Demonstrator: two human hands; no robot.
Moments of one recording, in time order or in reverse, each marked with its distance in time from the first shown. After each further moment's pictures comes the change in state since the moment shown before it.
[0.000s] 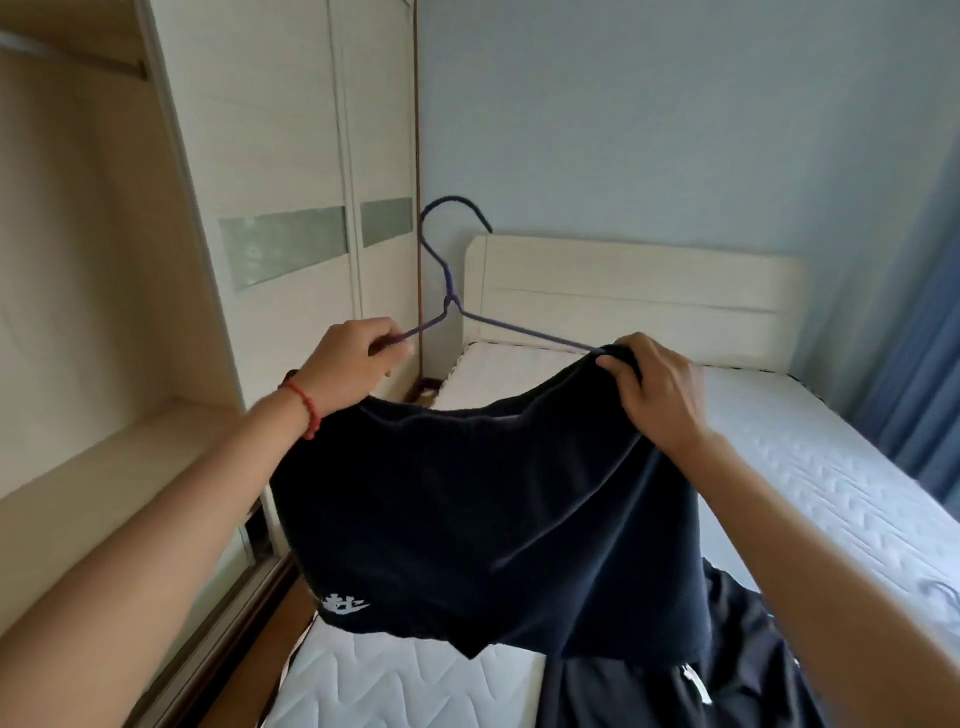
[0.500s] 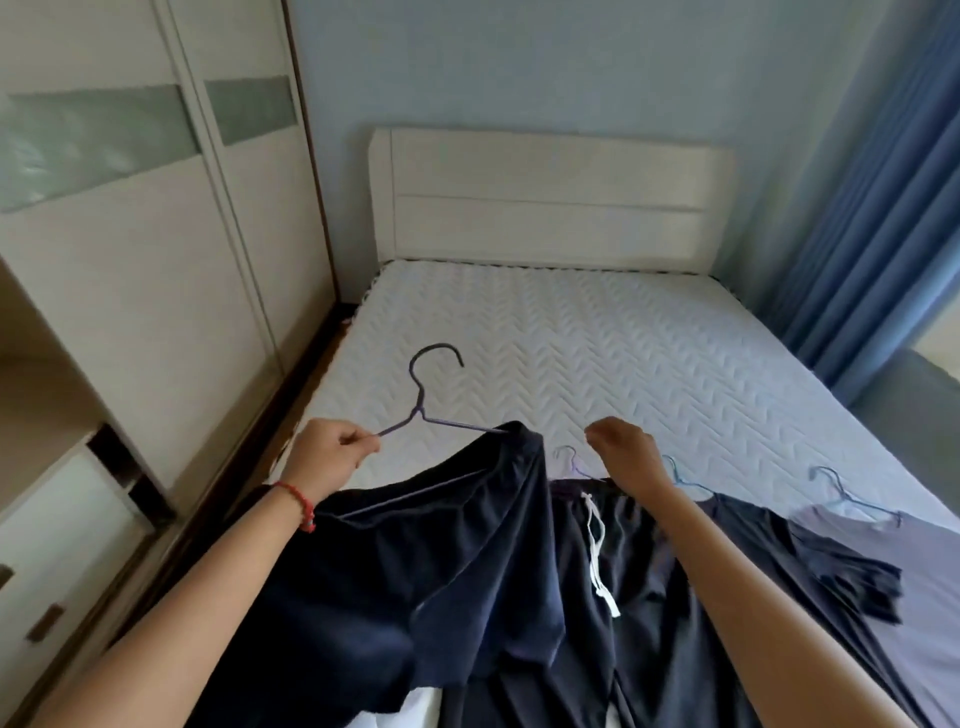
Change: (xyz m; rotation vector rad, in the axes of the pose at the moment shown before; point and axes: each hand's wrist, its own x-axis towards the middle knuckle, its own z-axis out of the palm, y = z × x) left_hand -0.001 -0.061 0.239 -0.184 -0.192 -0.455; right_hand -0.152 0.205 0.069 0.174 -0.646 0.910
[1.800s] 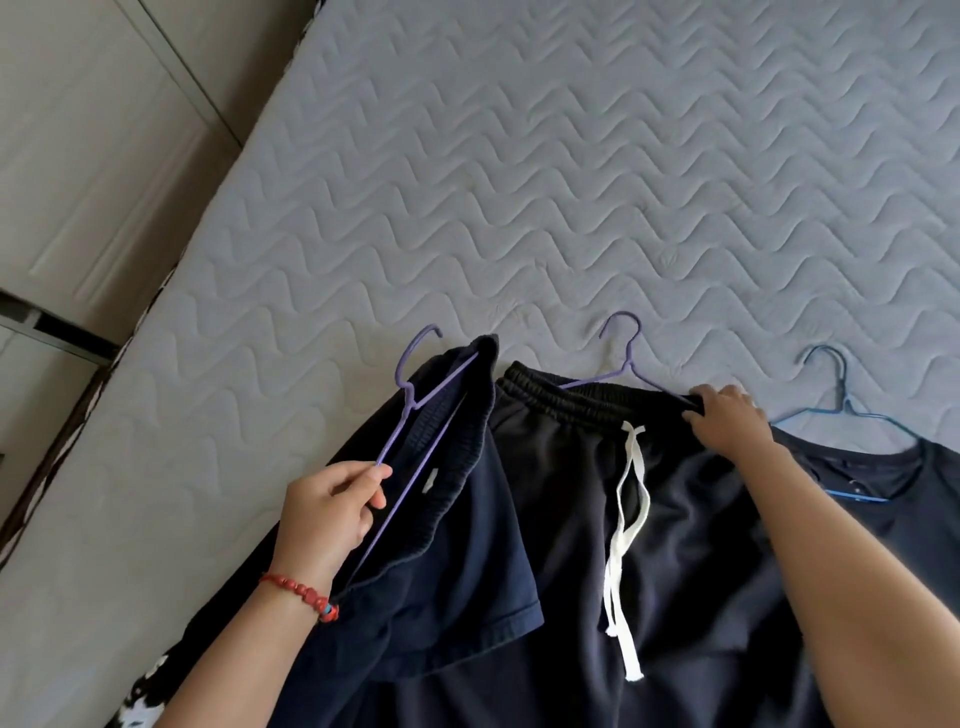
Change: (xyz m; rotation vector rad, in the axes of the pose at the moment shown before) left_hand 0.123 -0.139 0.343 -0.295 0.113 -0.714; right_hand 0.318 0.417 0.188 -0.664 -0.472 0.213
